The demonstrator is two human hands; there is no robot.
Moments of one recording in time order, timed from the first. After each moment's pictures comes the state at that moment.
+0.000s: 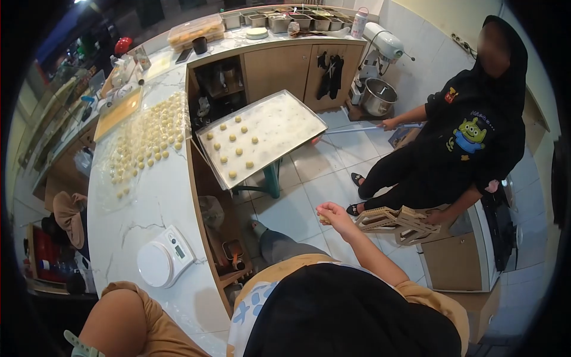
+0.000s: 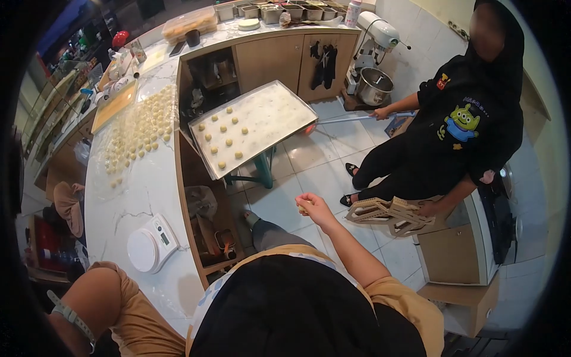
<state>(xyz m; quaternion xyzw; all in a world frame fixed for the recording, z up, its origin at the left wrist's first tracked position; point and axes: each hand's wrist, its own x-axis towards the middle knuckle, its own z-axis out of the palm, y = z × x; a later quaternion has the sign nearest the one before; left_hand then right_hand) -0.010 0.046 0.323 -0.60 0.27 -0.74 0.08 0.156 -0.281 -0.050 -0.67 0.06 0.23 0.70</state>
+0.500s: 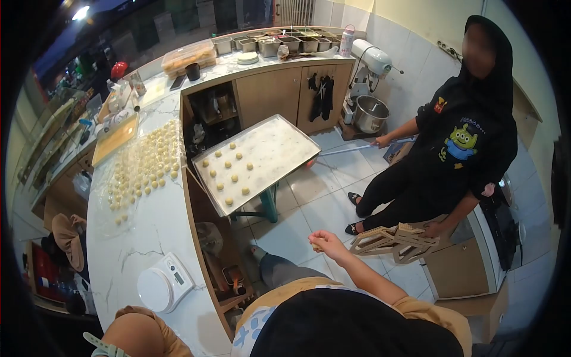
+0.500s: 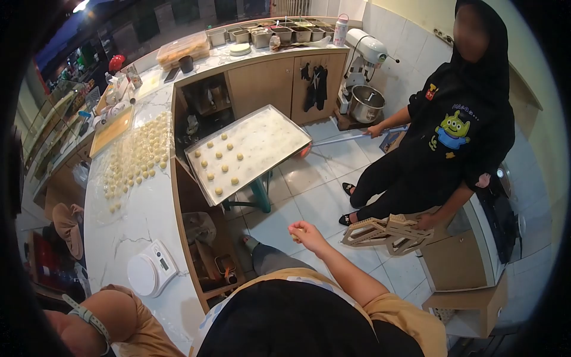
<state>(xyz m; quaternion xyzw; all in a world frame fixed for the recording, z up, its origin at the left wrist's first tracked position) 0.001 0.043 0.303 -0.61 0.25 -0.74 0.09 0.149 -0.278 -0.067 -0.68 0.06 0.26 0.68</state>
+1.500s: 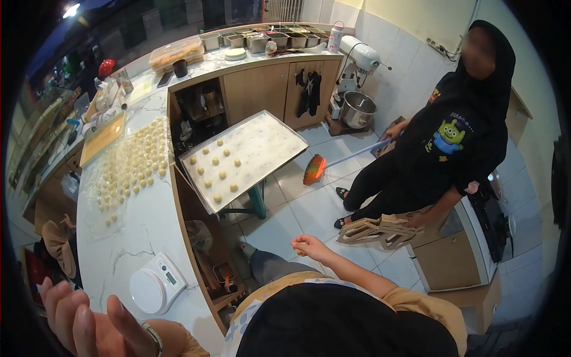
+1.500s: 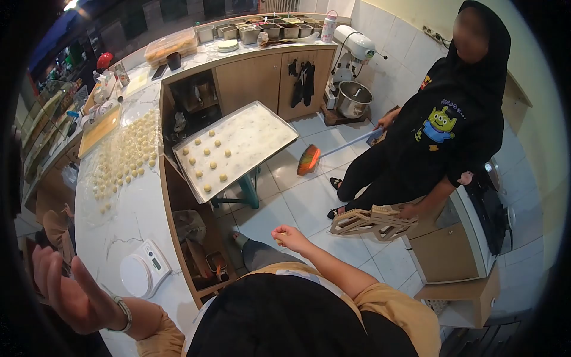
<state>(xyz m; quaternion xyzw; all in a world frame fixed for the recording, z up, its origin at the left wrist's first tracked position) 0.006 0.068 0.256 -0.77 0.18 -0.60 0.09 0.136 -0.261 -0.087 -0.70 0.05 0.32 0.63</state>
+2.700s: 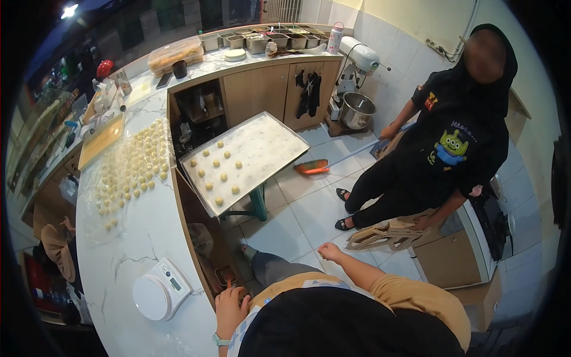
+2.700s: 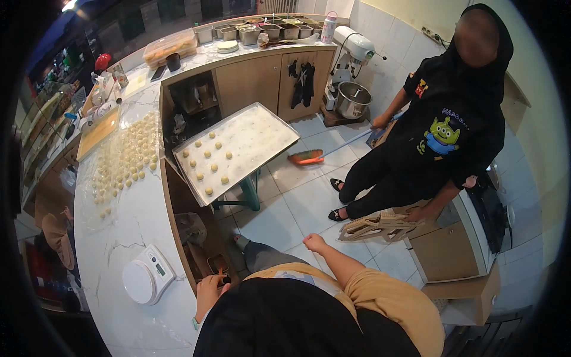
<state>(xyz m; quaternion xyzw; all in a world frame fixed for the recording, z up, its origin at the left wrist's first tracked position) -0.013 0.026 -0.029 -0.96 -0.01 0.05 -0.29 0.142 -0.329 -0.209 -0.83 0.18 0.30 0.44</state>
